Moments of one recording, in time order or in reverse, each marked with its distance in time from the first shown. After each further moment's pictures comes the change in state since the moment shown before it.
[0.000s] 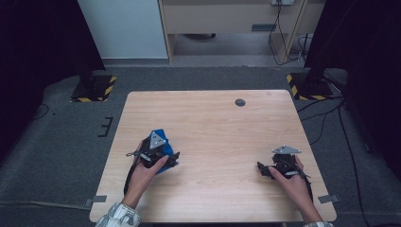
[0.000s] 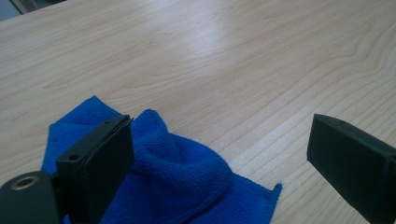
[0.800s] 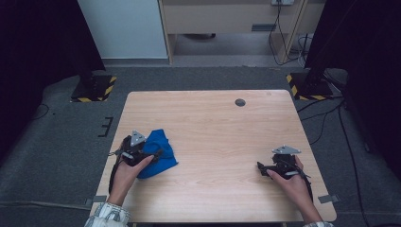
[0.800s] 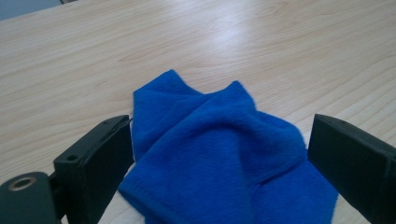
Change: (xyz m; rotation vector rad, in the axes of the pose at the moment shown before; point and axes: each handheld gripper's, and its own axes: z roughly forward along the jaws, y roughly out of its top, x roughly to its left) left arm 0.046 -0.017 -0.025 0.004 0.080 -0.078; right arm 0.000 0.000 0.000 0.000 -0.003 0.002
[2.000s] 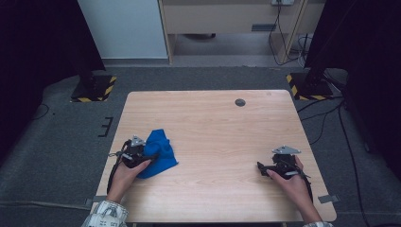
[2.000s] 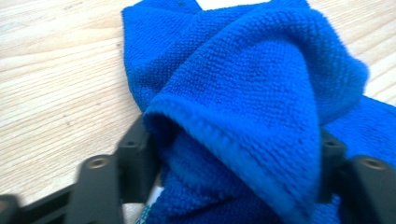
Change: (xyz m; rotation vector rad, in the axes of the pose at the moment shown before) left arm 0.017 -0.031 0.031 0.145 -0.070 -0.024; right arm 0.000 0.000 0.000 0.001 -0.002 0.002
